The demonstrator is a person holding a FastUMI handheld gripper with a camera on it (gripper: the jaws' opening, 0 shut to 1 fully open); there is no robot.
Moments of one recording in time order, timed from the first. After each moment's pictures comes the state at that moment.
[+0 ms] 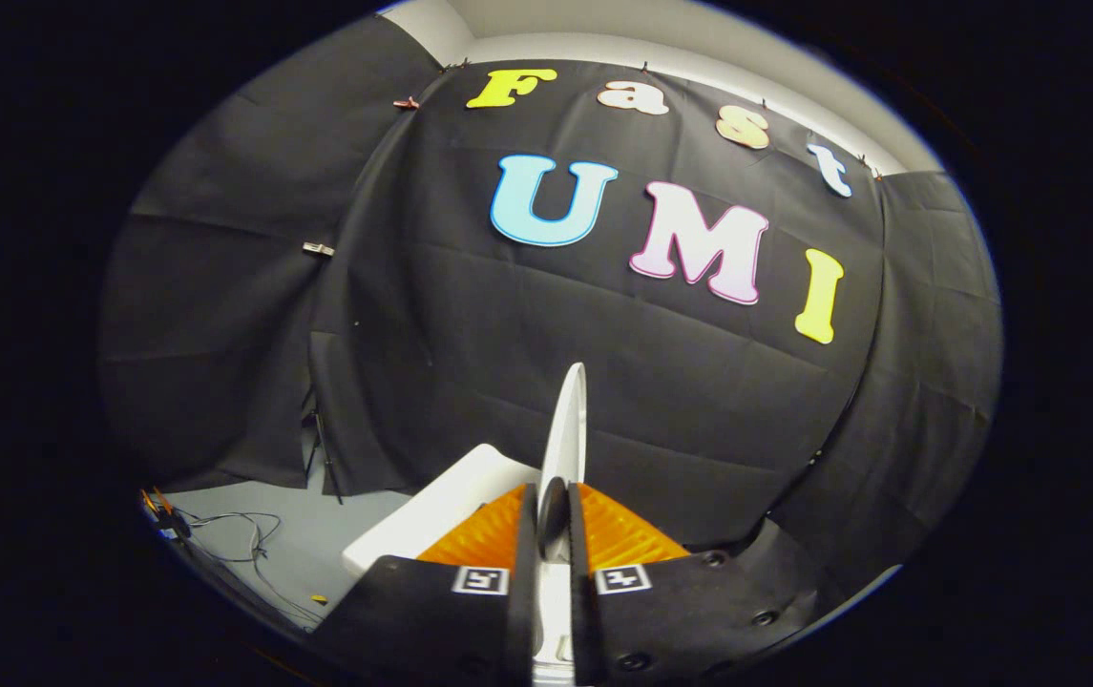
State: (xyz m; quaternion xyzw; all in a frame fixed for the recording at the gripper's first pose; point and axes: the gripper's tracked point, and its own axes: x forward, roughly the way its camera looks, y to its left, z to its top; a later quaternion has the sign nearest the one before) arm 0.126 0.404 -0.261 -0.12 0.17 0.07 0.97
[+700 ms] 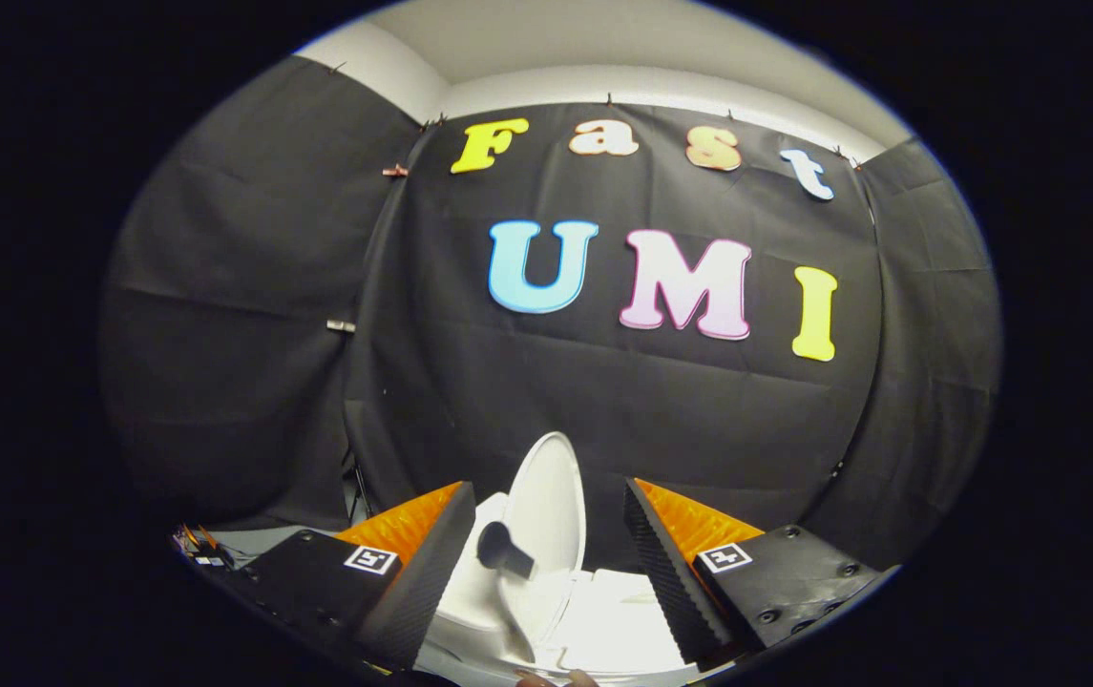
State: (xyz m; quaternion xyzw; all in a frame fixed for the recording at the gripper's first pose) arm 0.095 0.336 -0.130 -0.04 0.09 0.12 0.99
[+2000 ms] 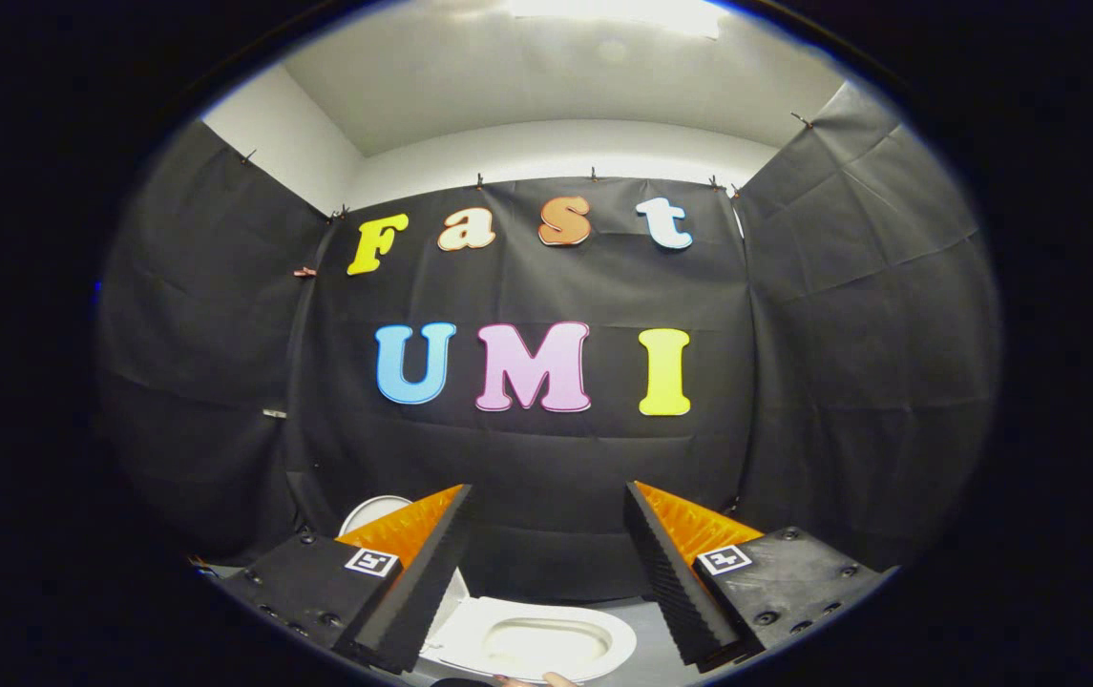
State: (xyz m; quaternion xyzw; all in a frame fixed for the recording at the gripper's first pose) arm 0.022 0.063 0.014 0.01 0.01 0.05 1.00
